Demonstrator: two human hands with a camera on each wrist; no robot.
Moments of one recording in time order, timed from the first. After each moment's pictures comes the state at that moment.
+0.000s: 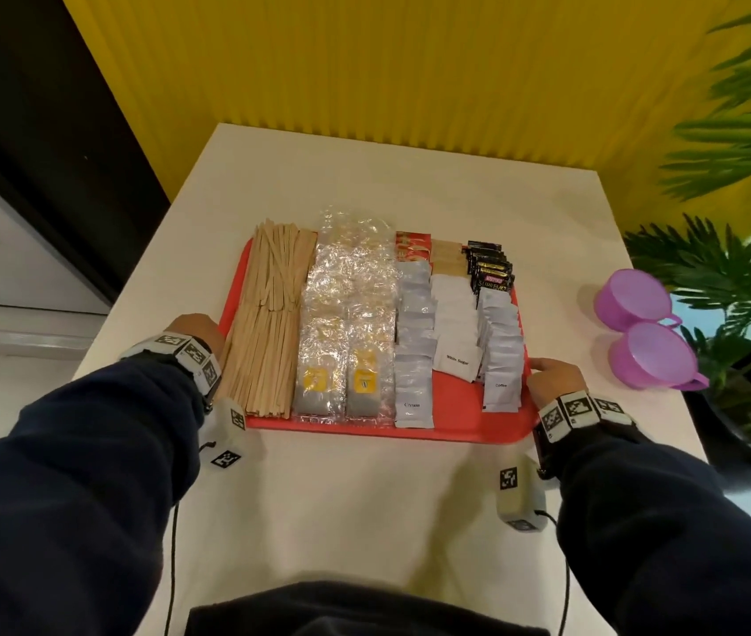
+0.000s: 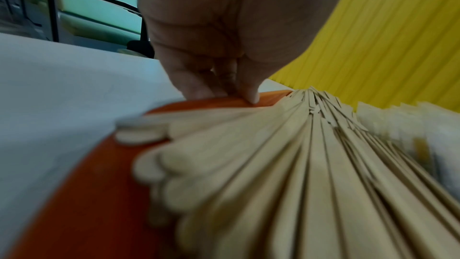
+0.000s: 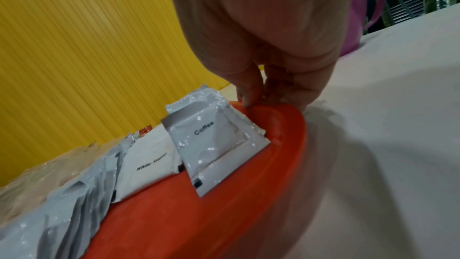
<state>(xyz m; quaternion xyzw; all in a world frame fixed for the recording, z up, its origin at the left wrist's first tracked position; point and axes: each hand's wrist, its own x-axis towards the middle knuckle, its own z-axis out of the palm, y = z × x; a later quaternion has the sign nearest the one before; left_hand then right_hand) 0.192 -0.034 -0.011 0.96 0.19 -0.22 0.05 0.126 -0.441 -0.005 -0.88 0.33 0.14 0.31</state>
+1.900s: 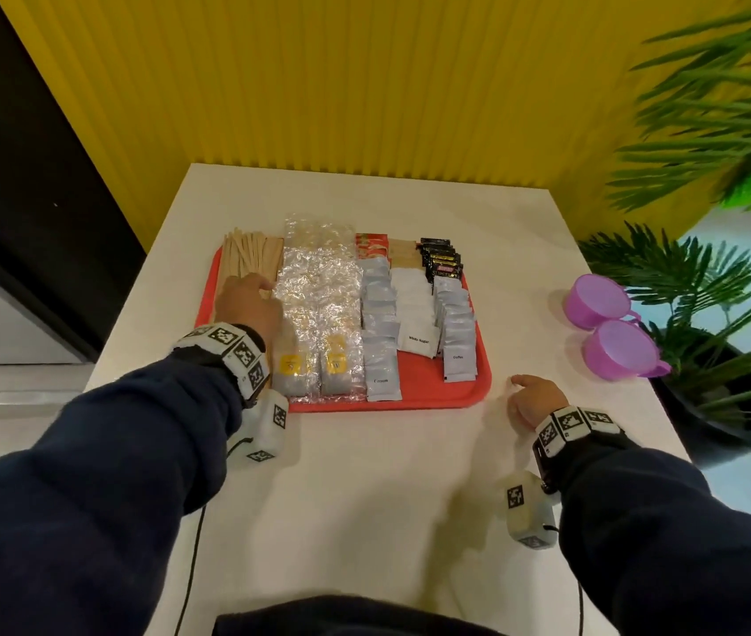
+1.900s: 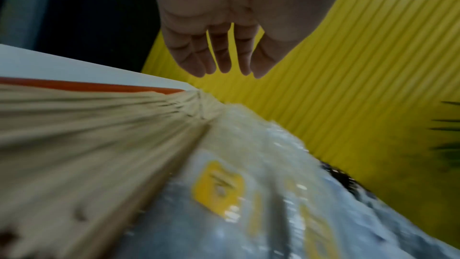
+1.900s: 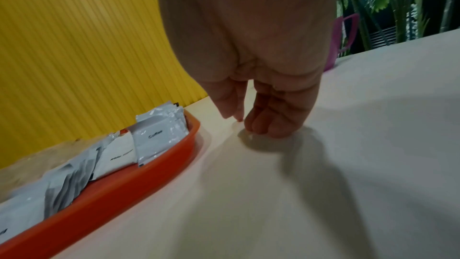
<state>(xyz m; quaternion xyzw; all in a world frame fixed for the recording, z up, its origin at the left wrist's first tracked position) 0.230 -0.092 0.031 0.93 0.12 0.00 0.36 0.120 -0.440 -0.023 -0.87 0.33 0.19 0.30</state>
